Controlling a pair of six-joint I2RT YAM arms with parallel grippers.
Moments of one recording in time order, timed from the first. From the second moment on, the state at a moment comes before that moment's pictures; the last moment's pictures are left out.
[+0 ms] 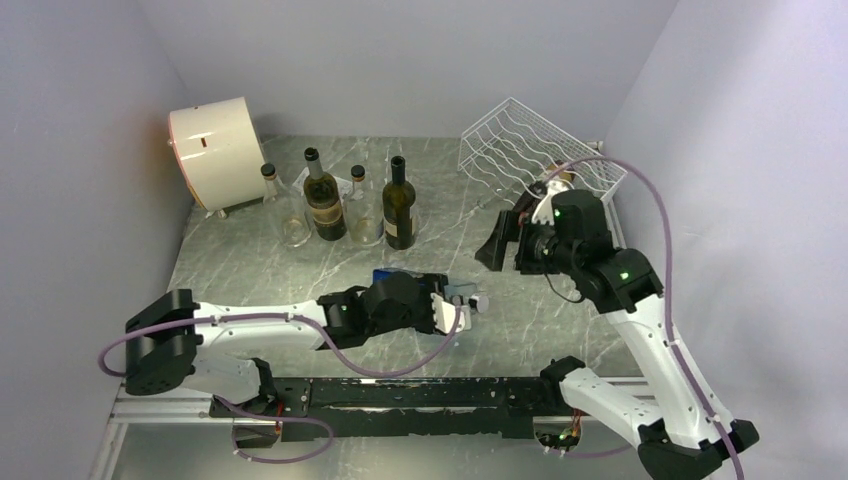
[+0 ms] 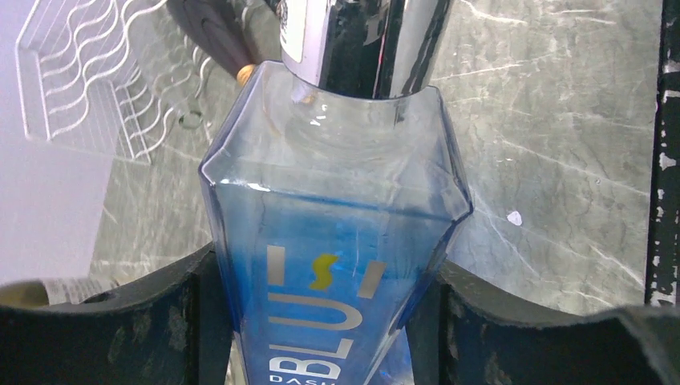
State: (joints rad) left arm -1.25 1.38 0.80 0.17 -0.11 0.57; right arm 0.45 0.90 1.16 -0.95 -0.19 0.46
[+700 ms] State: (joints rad) left arm -1.02 0.81 0.51 0.12 -0.87 -0.08; right arm 0.45 0.66 1.17 -0.86 0.28 0.42
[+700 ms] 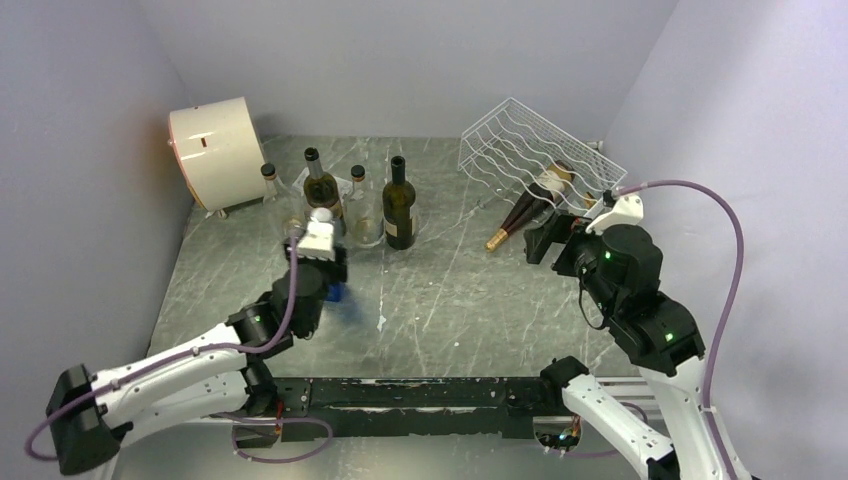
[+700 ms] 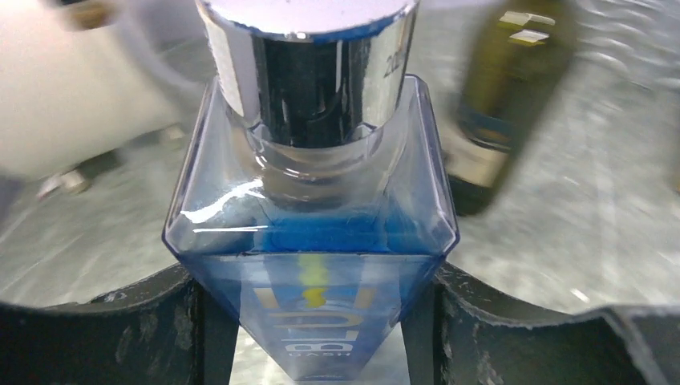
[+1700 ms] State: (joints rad) left arm -0.41 0.89 0.44 0.45 -0.82 -0.05; right arm 0.45 0.64 1.10 -0.81 0.29 0.40
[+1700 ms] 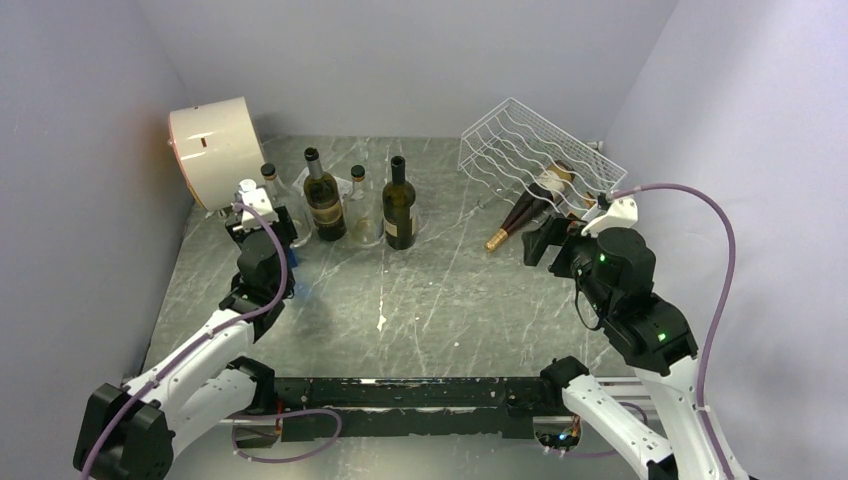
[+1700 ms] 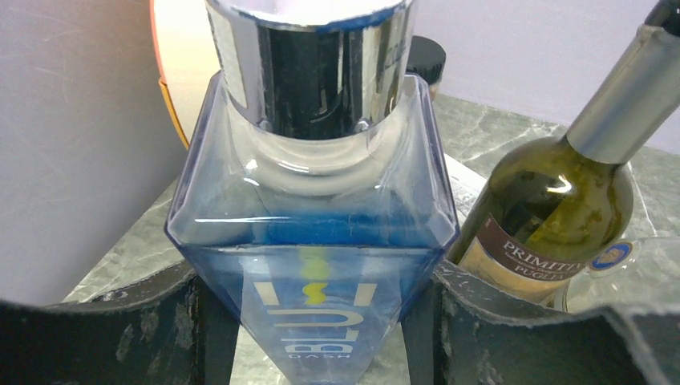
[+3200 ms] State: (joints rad) left arm -0.40 0.50 0.85 -0.02 -0.48 -0.22; right arm 0.45 0.72 1.10 -0.87 0.34 0.38
